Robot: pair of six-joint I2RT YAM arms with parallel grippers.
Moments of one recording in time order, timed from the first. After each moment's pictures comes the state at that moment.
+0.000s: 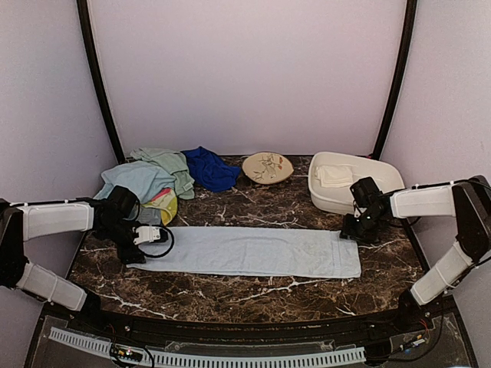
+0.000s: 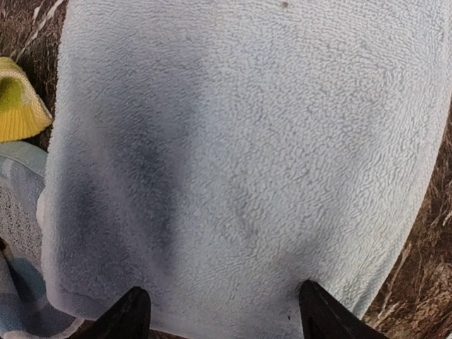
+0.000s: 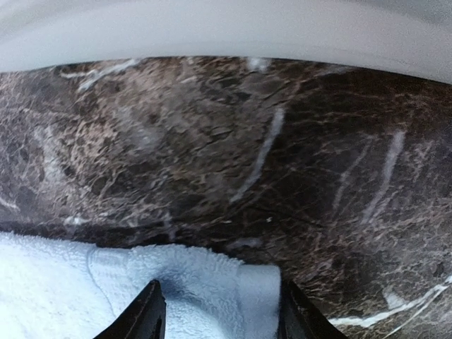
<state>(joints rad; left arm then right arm) -0.29 1.31 0.65 -0.60 0.02 0.99 0.33 1.51 0.74 -0.43 0.06 0.56</state>
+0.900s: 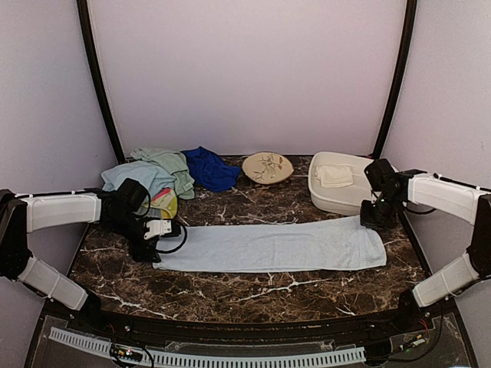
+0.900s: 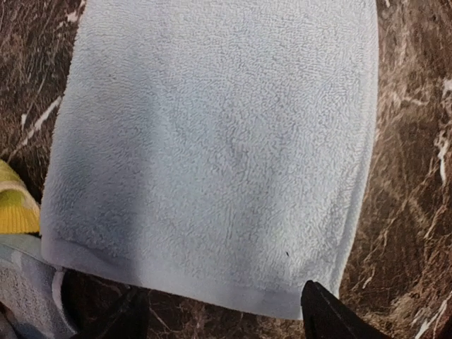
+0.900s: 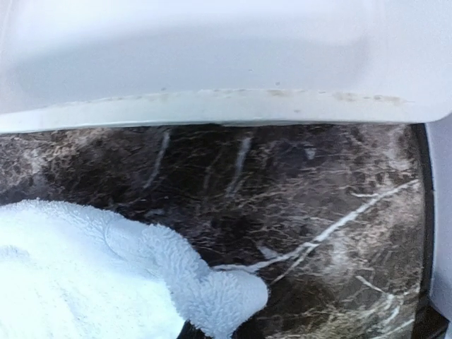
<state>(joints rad) -0.36 1.38 0.75 -0.65 0.19 0.93 0.26 1.38 0.90 -0.77 0.18 0.50</state>
